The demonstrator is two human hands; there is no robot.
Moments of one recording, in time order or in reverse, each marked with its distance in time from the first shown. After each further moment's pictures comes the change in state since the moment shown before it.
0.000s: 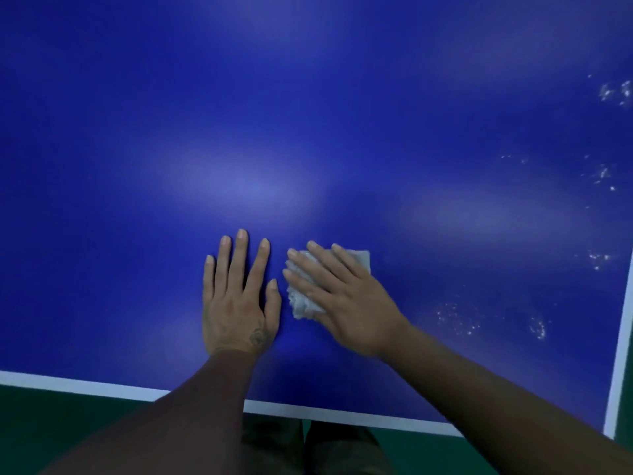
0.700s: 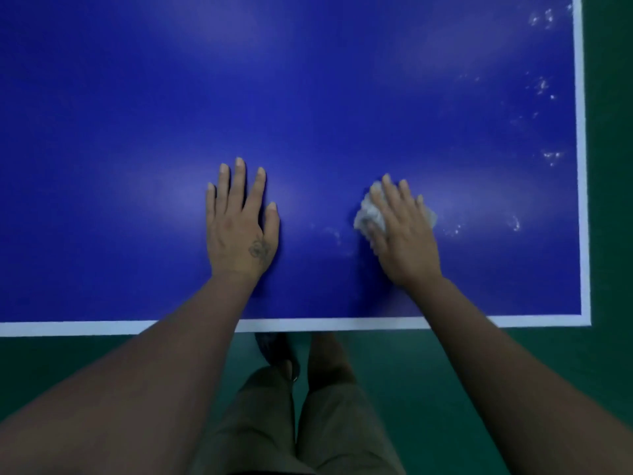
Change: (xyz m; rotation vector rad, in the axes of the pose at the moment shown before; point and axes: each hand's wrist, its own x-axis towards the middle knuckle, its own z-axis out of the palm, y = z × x) left_hand -0.005 -0.015 -0.010 -0.044 -0.074 0.077; right_hand -0.090 -0.026 0.025 0.039 0.268 0.700
